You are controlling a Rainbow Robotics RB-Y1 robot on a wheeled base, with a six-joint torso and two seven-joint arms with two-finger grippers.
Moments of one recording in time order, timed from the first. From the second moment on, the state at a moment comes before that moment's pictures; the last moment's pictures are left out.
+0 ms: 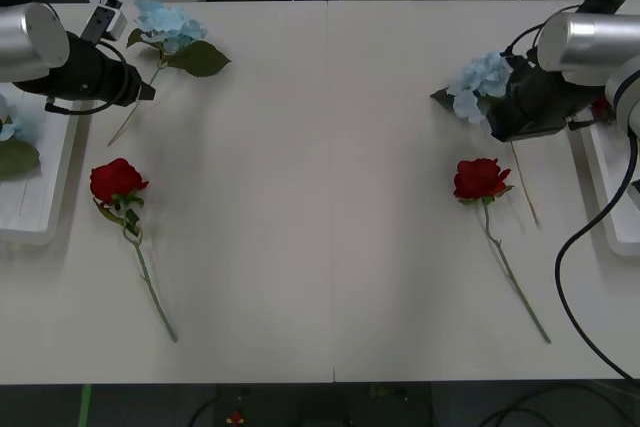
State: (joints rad) right arm -1.12 -0.54 0.39 -0.41 -0.82 1.12 1.83; left arm -0.87 0.56 -0.01 -0.85 0.62 1.00 -1.99
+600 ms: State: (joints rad) right arm -1.16 -0.67 0.39 -0.77 -1.45 1.30 2.03; left arm -0.87 0.51 -0.01 -0.68 0.60 0.83 -1.99
